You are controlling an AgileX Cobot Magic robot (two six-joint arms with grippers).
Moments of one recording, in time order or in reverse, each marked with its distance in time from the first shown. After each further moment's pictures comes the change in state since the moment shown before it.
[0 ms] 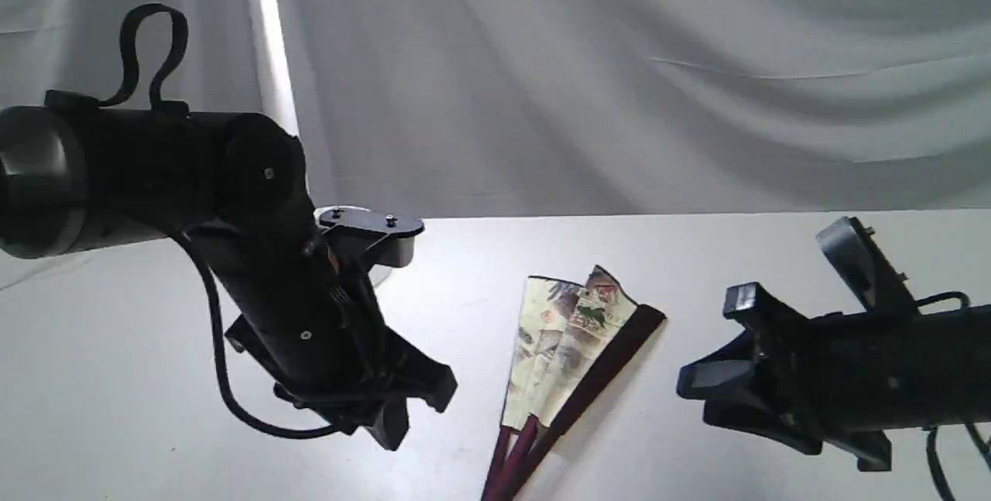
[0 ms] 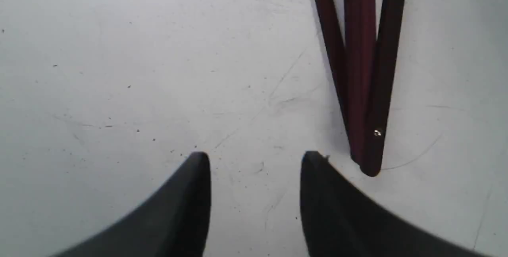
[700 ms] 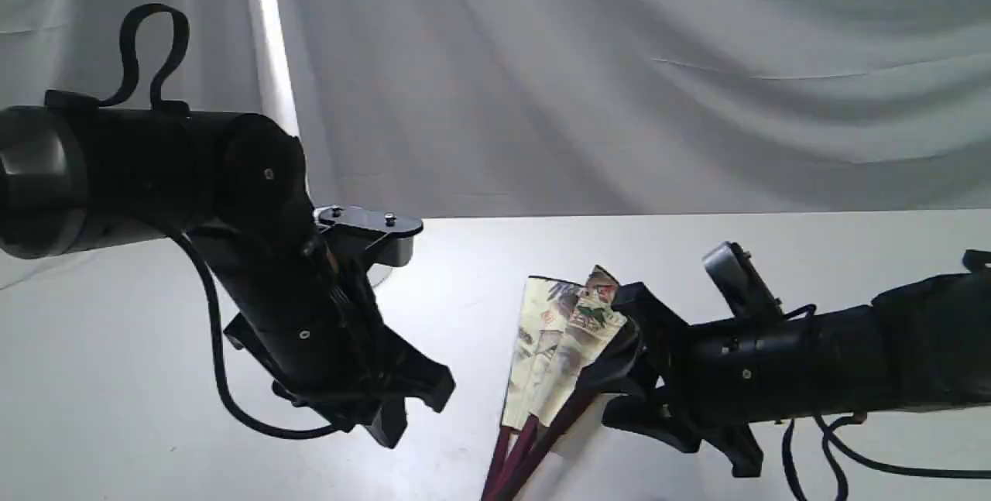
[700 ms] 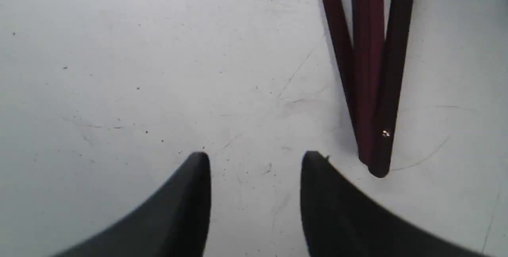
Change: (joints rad) left arm 0.000 0.000 0.000 0.014 -0.001 0.000; right arm 0.173 0.264 -0.164 0.213 -0.062 0.034
